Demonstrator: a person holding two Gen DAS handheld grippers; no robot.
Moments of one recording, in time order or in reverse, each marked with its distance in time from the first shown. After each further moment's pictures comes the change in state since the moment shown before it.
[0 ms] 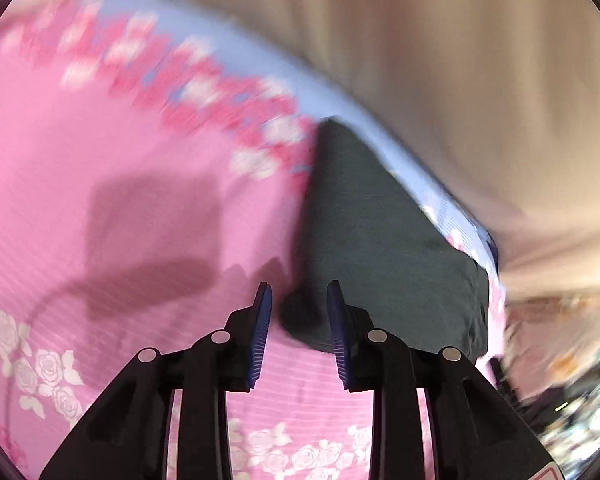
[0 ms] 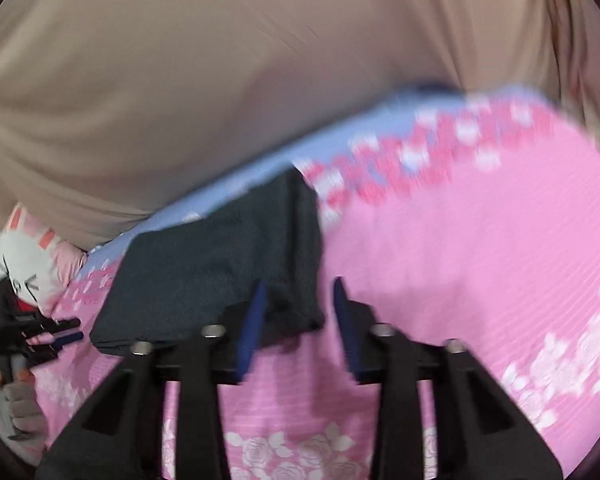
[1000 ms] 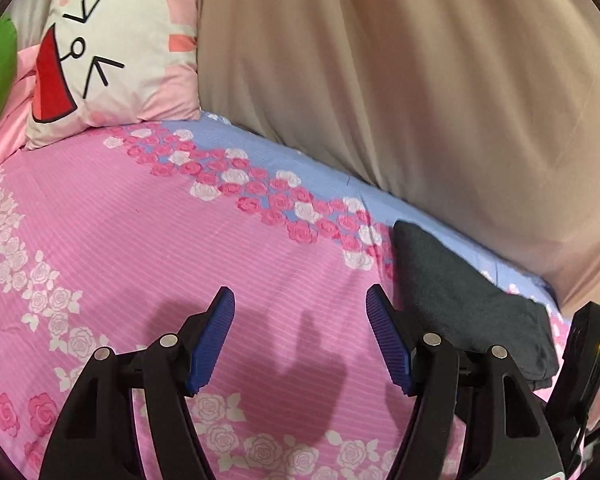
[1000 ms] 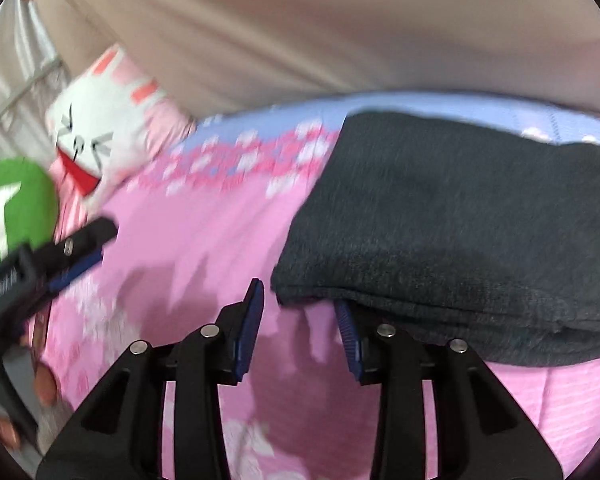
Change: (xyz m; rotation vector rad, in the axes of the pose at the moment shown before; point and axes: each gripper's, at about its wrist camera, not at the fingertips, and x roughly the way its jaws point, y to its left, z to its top) left arm -0.079 0.052 -0.036 0.052 -0.436 0.222; right arm 0.117 0.227 -0.075 -0.280 0.217 0.246
